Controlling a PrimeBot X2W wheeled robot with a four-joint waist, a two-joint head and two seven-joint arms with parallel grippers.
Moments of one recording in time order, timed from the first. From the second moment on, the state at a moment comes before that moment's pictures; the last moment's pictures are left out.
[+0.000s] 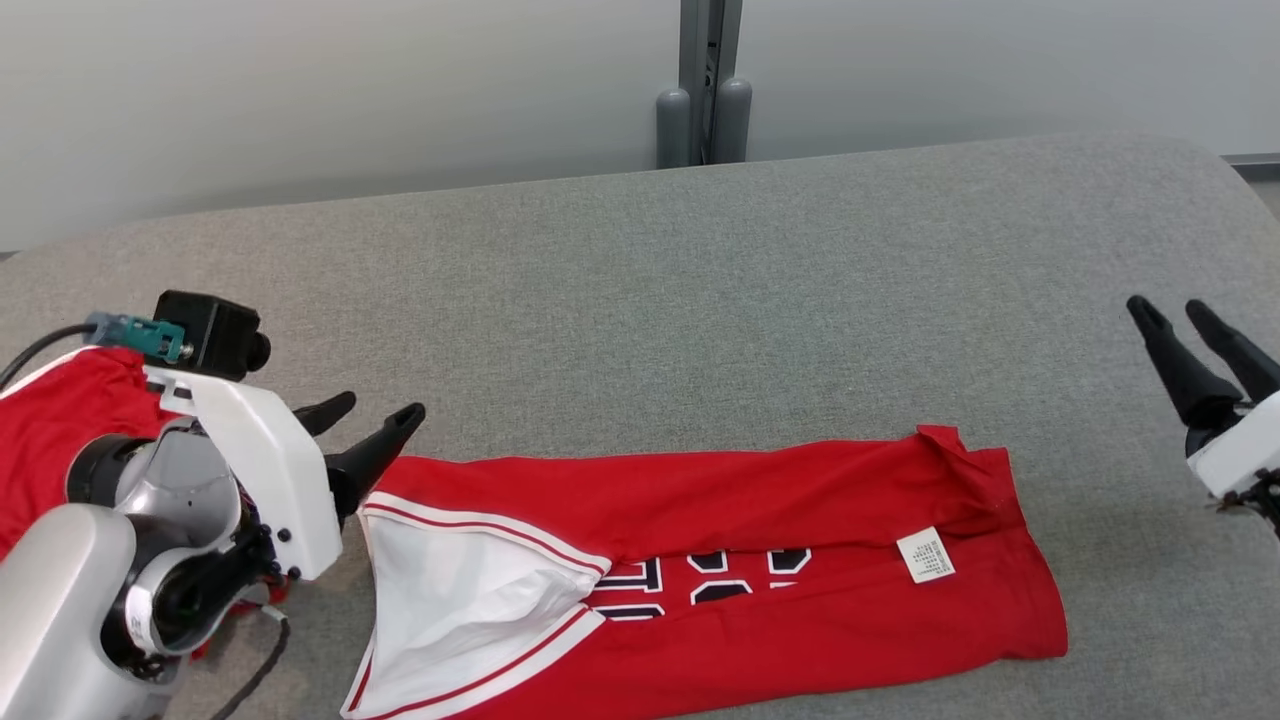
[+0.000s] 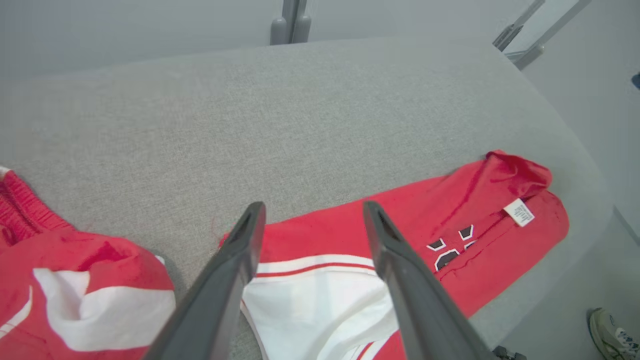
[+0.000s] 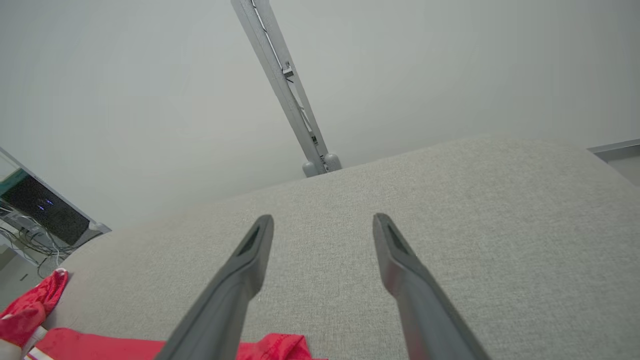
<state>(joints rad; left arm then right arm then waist) -0.41 0.57 -0.43 -0.04 -0.96 0.09 0.69 -0.69 -0.76 0.97 0.52 1.42 0.13 -0.26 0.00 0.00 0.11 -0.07</state>
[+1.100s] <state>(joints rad) -0.13 0.27 -0.37 0.12 -0.71 0.14 -0.22 -0.27 -0.38 0.43 0.60 0.87 0.13 -0.26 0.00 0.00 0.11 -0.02</state>
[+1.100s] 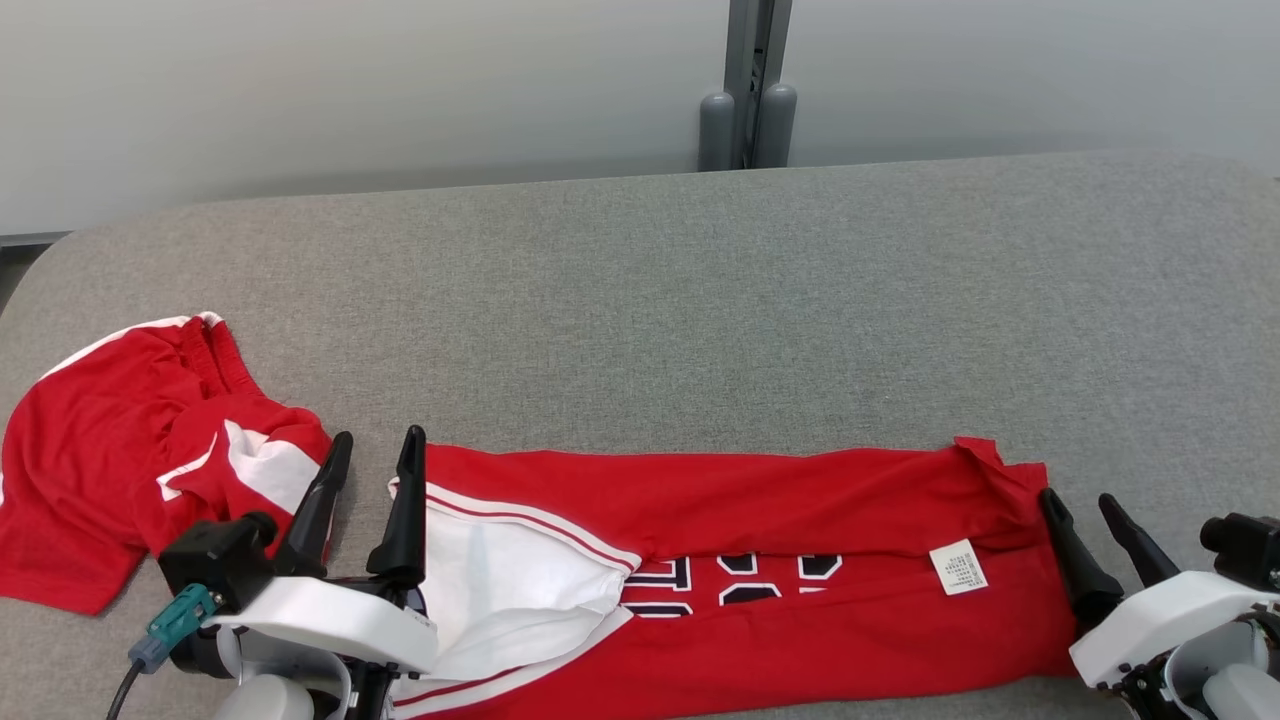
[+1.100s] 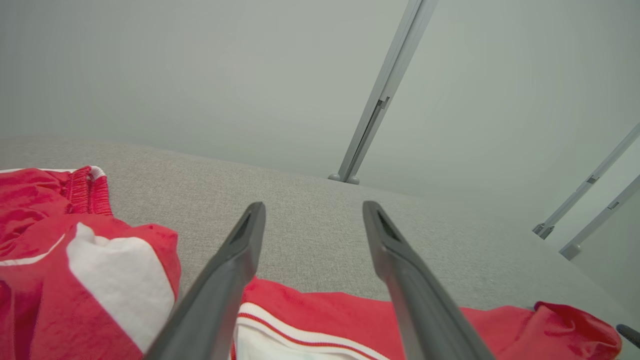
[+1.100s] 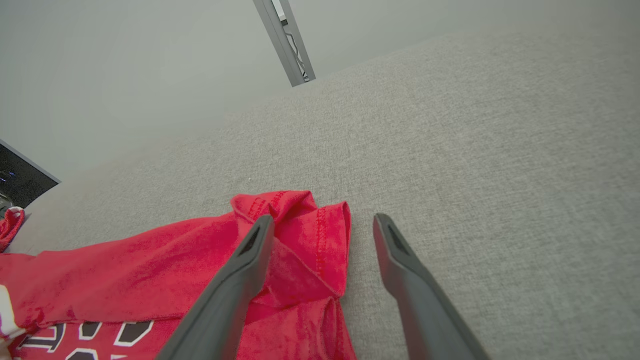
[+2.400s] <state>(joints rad) -0.15 0.20 -0.39 0.19 -0.66 0.08 -0.26 -0.36 -0.41 0.62 0.69 1.13 0.13 -0.25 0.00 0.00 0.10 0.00</state>
